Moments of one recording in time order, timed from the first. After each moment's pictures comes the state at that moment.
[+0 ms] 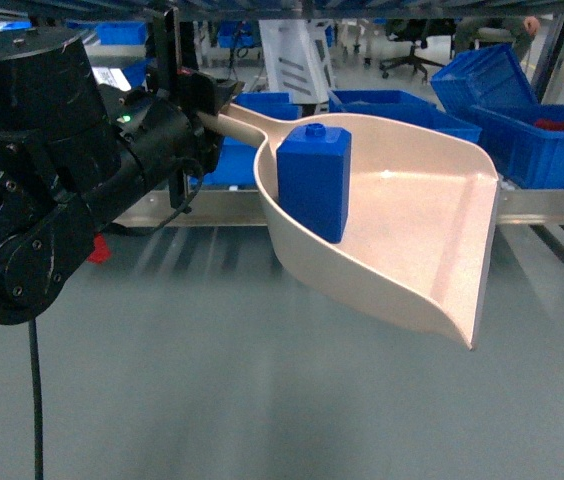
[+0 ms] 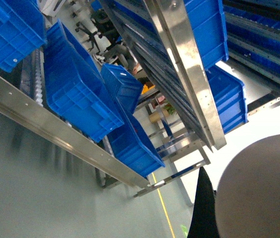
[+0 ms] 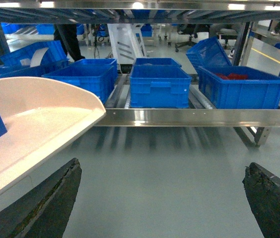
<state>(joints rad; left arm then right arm) -0.27 2.20 1.10 1.28 0.15 -1.39 0.00 0.57 0.06 0.50 0.00 0.01</state>
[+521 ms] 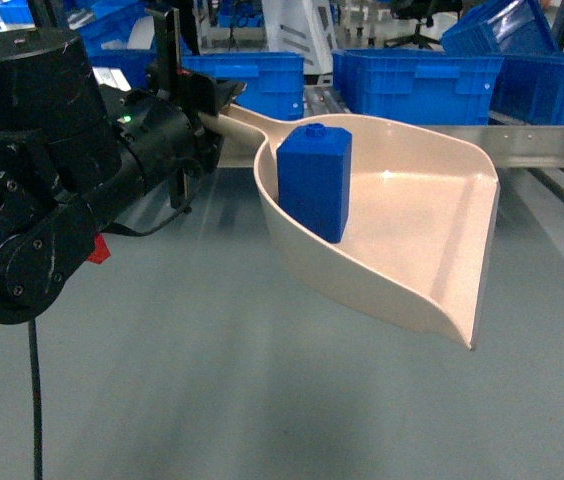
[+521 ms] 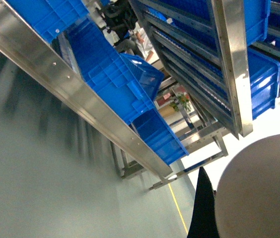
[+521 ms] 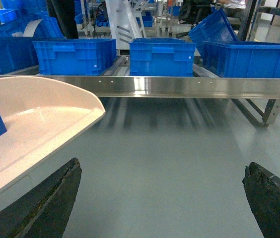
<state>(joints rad) -0.27 2.20 1.10 1.28 0.15 -1.39 0.00 0.57 0.06 0.50 0.00 0.01</state>
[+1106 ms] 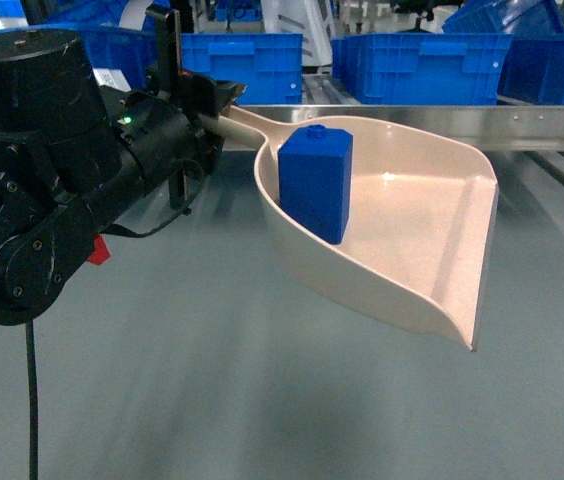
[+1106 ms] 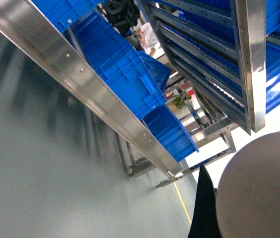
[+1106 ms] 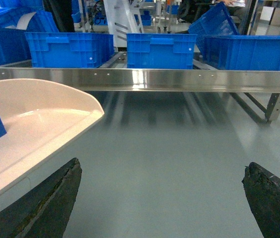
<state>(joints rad) -0.27 2.20 1.10 1.28 0.15 -1.38 0.00 0.56 0.06 0.50 0.00 0.01</state>
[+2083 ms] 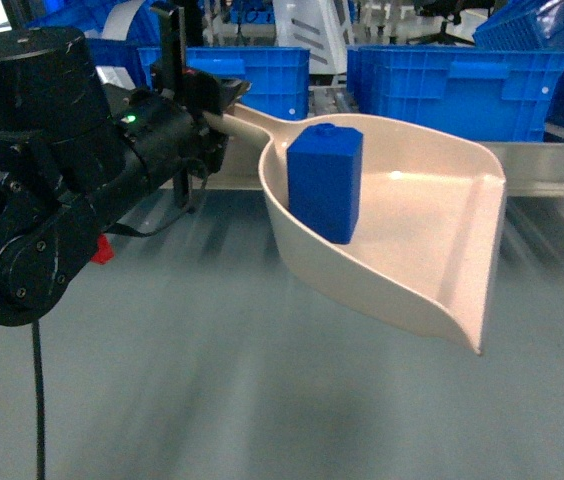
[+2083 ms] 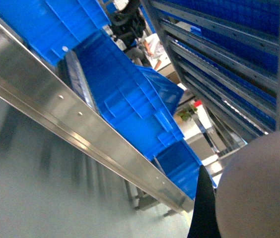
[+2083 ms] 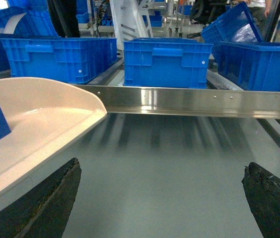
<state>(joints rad) -0.28 2.20 1.10 1.28 0.15 -1.39 0.00 0.56 0.06 0.50 0.00 0.01</state>
